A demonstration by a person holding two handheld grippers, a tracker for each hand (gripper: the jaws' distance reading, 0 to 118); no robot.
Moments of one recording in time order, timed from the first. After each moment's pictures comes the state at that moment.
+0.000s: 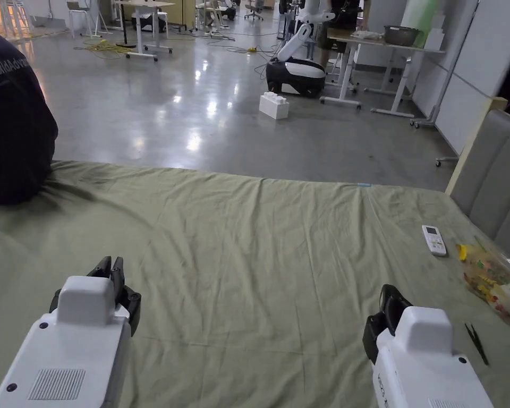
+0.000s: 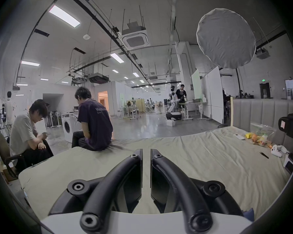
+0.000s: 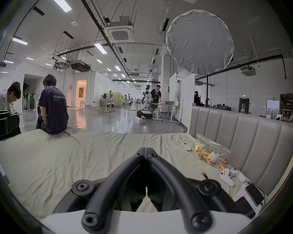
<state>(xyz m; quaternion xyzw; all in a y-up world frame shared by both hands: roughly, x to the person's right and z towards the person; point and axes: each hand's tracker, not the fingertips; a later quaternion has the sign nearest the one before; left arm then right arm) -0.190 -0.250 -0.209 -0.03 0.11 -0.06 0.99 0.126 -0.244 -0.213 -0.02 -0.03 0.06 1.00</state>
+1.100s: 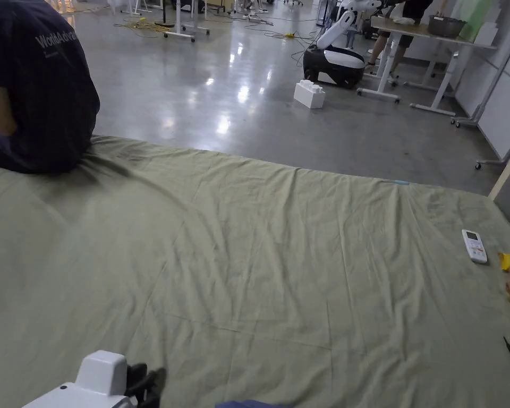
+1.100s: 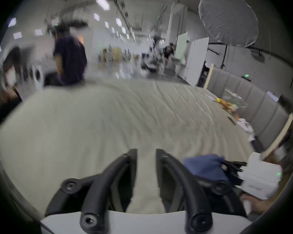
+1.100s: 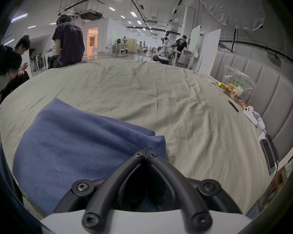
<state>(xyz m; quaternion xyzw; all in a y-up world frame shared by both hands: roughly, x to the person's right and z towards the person) -0.248 -0.342 -0.171 -0.33 -0.08 0.10 0.93 0.061 -0.448 -0.161 -0.30 0.03 0.10 0.95</state>
